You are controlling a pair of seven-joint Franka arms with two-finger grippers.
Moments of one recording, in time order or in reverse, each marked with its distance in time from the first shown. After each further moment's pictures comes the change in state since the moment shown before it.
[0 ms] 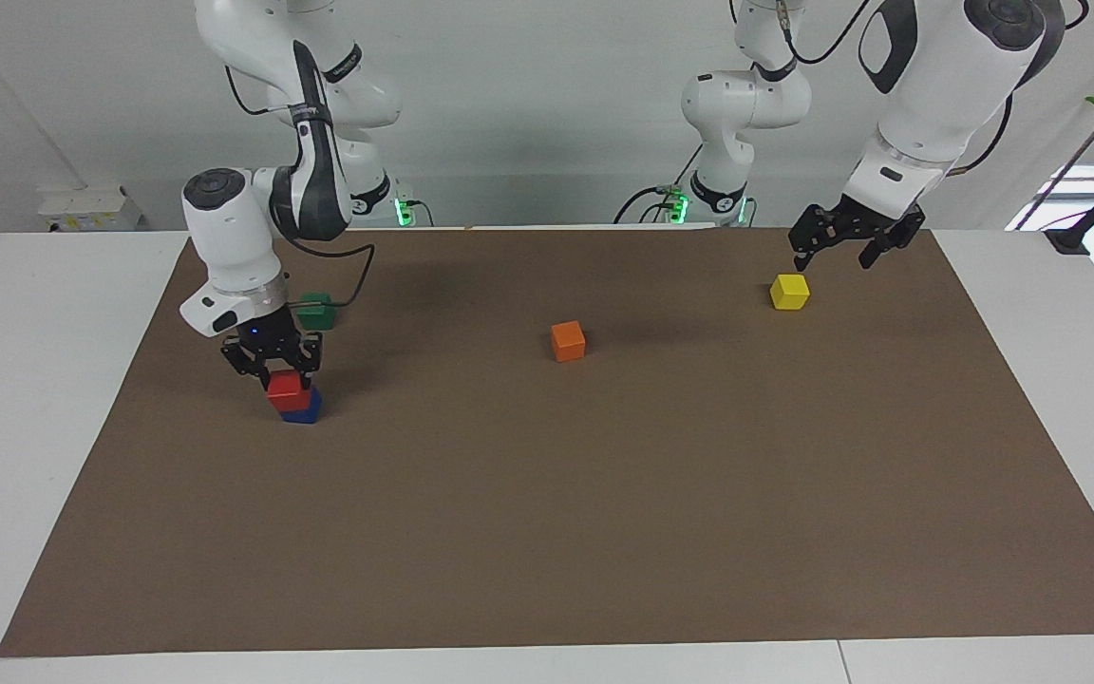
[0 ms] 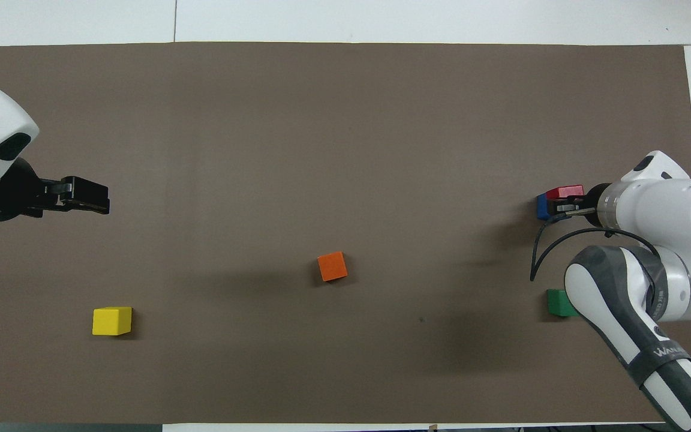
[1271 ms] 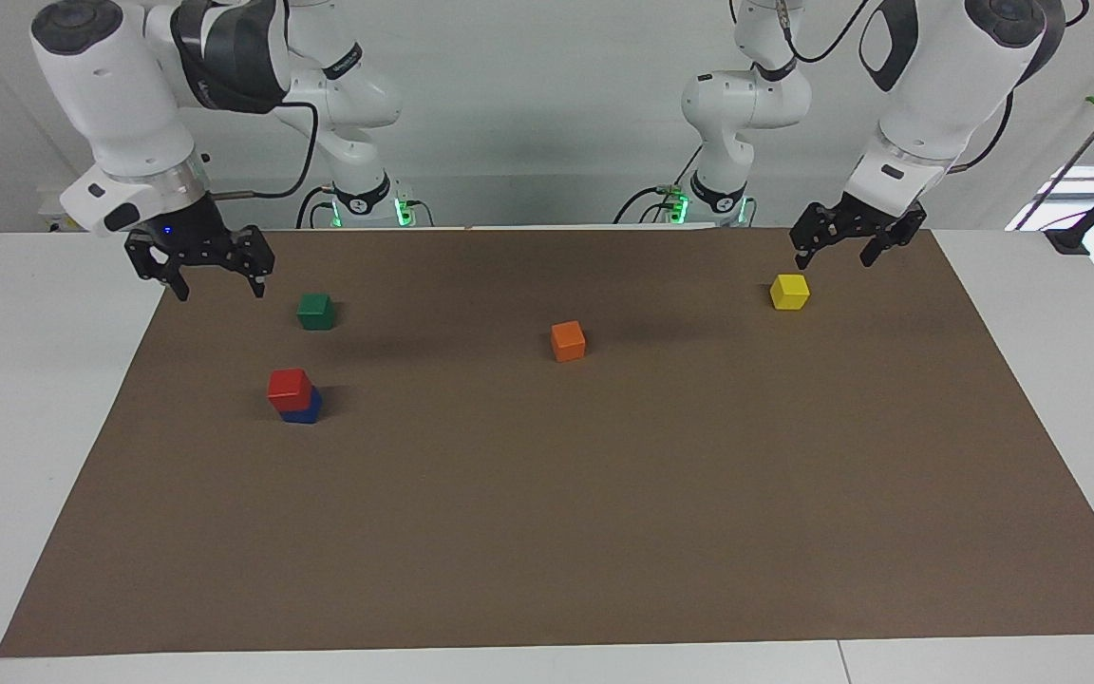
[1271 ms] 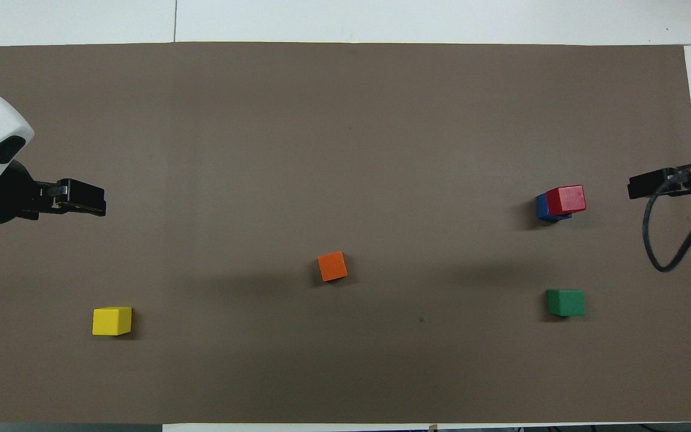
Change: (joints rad) left arm 0.001 -0.017 0.006 -0.009 0.003 0.000 -0.001; right arm -0.001 -0.078 -0.004 0.586 0.005 -0.871 -0.056
